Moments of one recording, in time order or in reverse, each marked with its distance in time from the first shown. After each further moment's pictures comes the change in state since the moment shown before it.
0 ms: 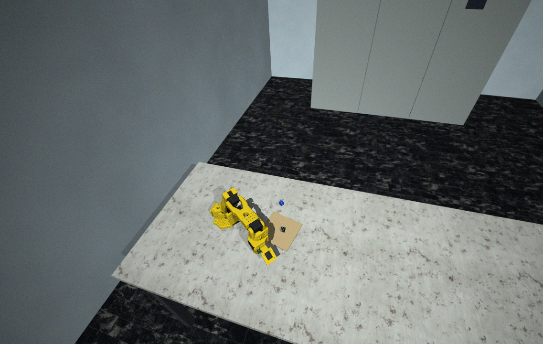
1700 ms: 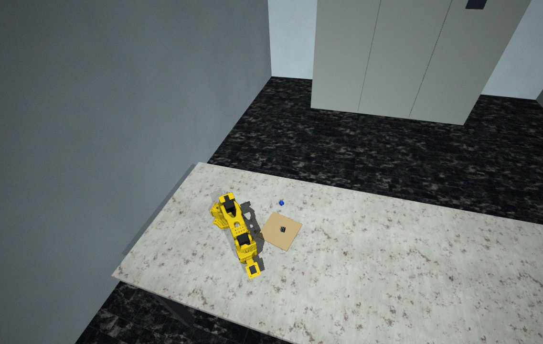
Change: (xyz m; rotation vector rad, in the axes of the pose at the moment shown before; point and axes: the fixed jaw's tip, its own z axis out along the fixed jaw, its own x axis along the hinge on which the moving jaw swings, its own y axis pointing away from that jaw) arm -0.002 -0.051 0.023 -0.010 0.011 0.226
